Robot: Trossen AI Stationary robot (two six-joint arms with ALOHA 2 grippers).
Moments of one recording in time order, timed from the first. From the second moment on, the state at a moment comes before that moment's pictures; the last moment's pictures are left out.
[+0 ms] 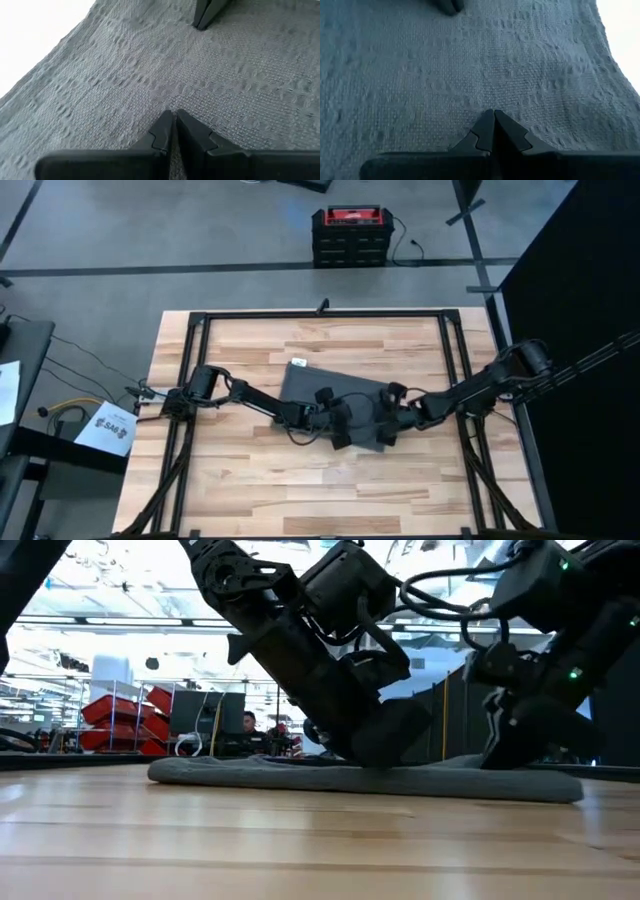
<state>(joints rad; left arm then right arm) -0.16 2.20 1.28 0.03 -0.48 -0.28 0.30 1.52 0.53 -0.14 0.47 0.41</state>
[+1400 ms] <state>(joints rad) -0.16 2.20 1.28 0.03 -0.48 -0.30 0.09 1.36 0.44 -0.26 0.60 0.34</state>
